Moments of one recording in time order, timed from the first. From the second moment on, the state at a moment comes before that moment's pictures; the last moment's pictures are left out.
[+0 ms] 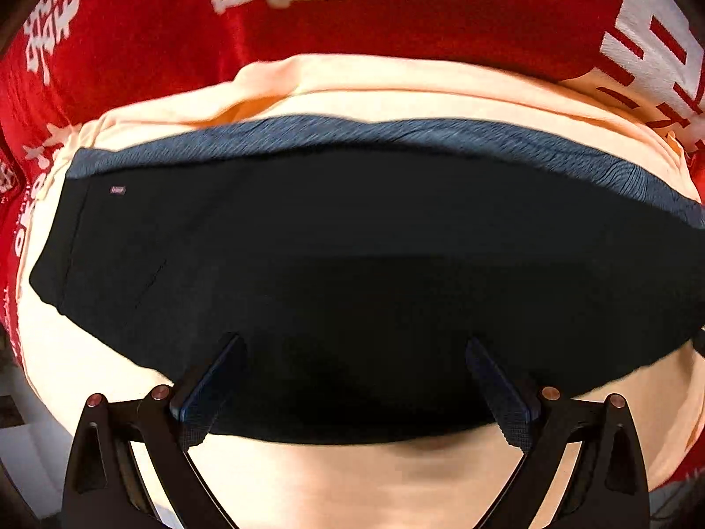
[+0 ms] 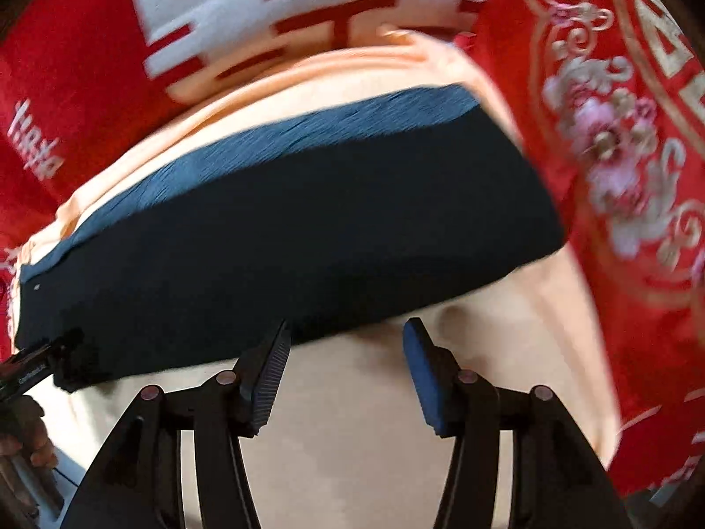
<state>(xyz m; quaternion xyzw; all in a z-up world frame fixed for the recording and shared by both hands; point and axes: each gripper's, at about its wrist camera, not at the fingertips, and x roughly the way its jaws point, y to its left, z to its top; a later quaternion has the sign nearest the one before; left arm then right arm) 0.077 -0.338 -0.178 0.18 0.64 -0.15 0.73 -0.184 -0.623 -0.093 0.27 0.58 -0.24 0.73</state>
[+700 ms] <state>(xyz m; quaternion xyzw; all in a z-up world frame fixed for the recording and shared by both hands) 0.231 -0.112 -0.183 0.21 0.59 -0.11 0.78 -0.081 -0.332 -0.117 0.42 0.56 -0.03 0.72</state>
